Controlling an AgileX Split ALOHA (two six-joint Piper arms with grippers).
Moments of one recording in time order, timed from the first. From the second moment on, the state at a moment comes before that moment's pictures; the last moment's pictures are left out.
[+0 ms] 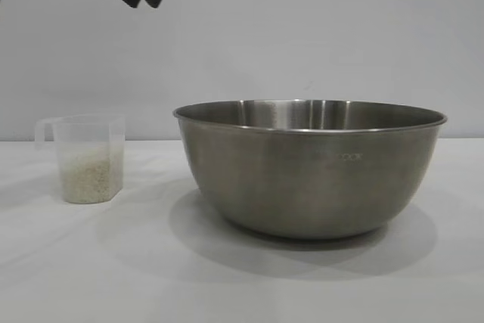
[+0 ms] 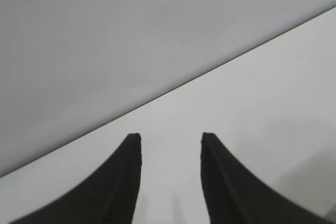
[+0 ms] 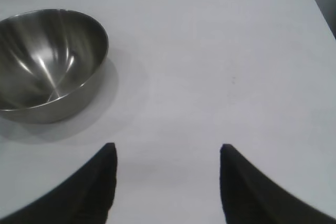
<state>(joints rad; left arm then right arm) -0.30 1.72 -1.19 -0.46 0.02 0.61 0.07 -0.02 -0.49 0.09 1.14 -0.07</state>
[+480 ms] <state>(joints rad) -0.30 1.45 -0.54 -0.02 -0.44 0.03 0.07 -0.02 -0.49 0.08 1.14 -0.07</state>
